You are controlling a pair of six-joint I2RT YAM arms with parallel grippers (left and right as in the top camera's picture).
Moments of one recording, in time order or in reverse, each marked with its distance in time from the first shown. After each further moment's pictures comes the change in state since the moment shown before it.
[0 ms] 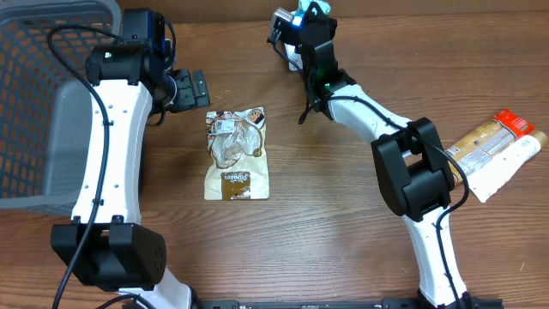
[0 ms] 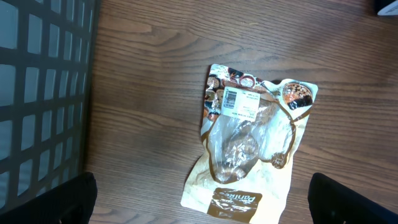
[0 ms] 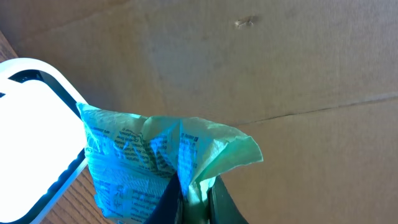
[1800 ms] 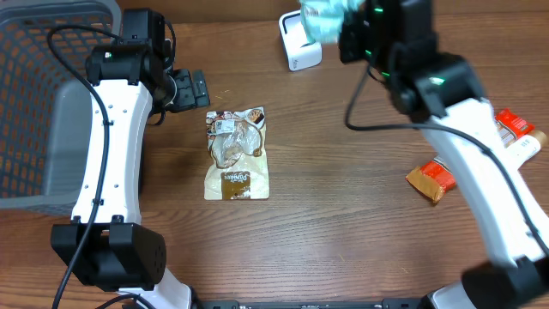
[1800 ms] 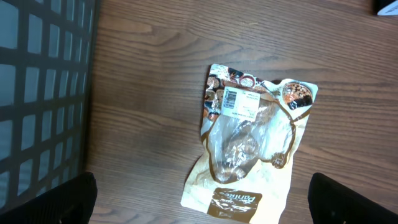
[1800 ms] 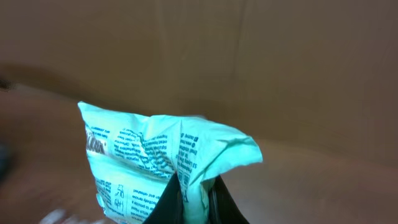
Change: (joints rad) left arm 0.000 0.000 0.000 0.000 0.000 0.000; right arm -0.043 -0.665 0.010 -0.974 -0.292 1.273
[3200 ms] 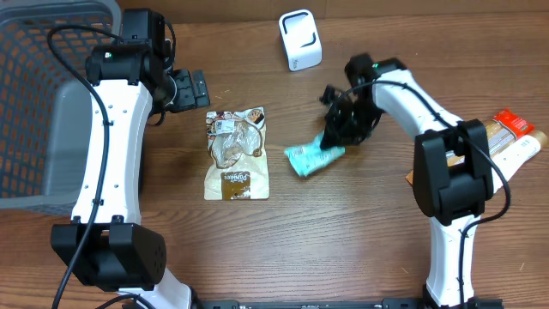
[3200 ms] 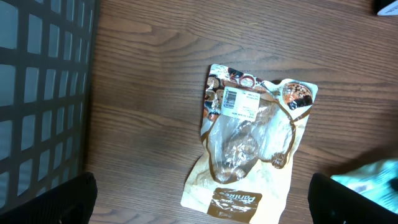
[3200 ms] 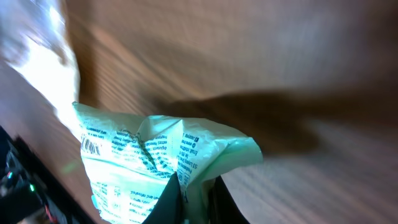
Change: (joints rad) left arm 0.000 0.000 0.000 0.000 0.000 0.000; right arm -0.137 0.521 -0.050 -0.608 -0.760 -0.188
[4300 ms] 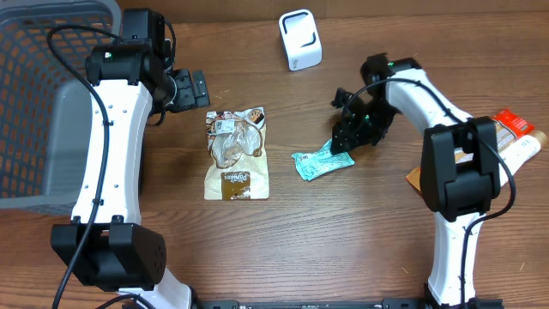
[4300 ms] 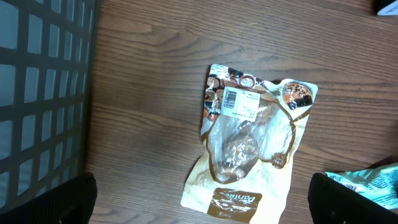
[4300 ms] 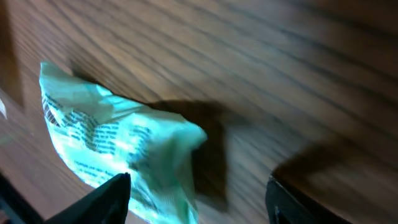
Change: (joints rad) left arm 0.000 0.000 0.000 0.000 0.000 0.000; right arm -0.055 0.020 -0.051 -0.010 0.112 -0.227
